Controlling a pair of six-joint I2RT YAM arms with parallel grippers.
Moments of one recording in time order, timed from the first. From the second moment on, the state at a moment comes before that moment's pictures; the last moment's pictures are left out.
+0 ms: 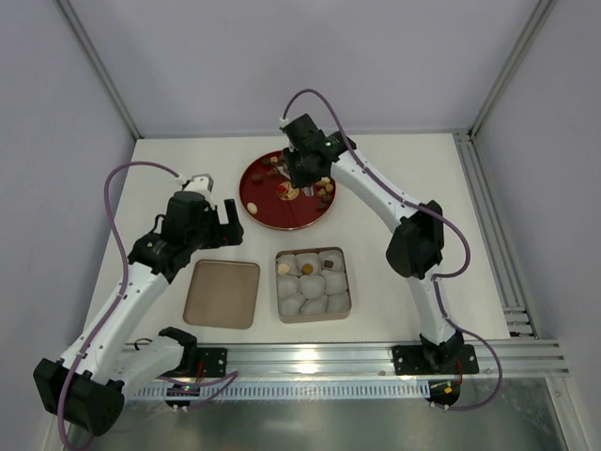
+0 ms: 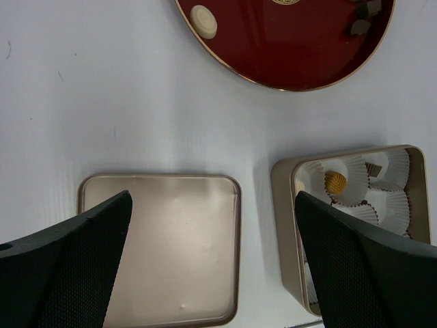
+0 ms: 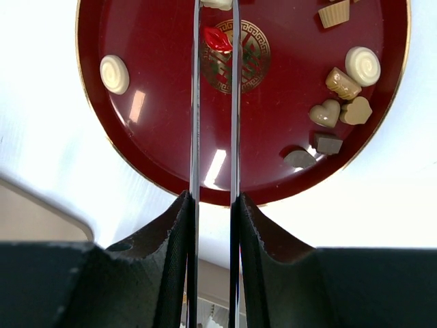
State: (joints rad) left arm -0.37 0.97 0.93 -0.64 -0.09 -0.38; right arm 0.67 2.21 2.23 -0.94 0.10 0.24
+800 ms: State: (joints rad) left arm -0.37 0.98 0.93 -0.65 -0.10 -0.38; right arm 0.79 1.44 1.48 -0.89 0.11 0.29
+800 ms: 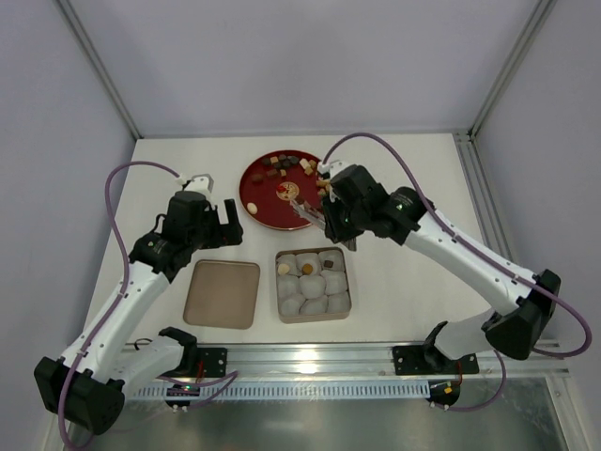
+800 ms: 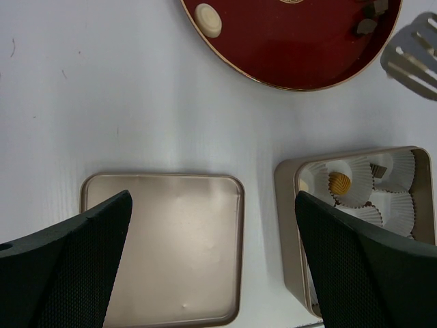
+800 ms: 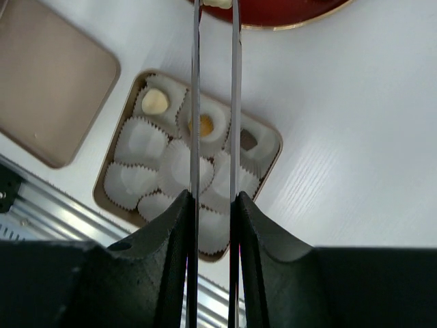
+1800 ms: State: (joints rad) left arm -0.37 0.98 0.93 -0.65 -0.10 -0.38; right arm 1.21 1.19 1.11 -0.91 0.14 0.60
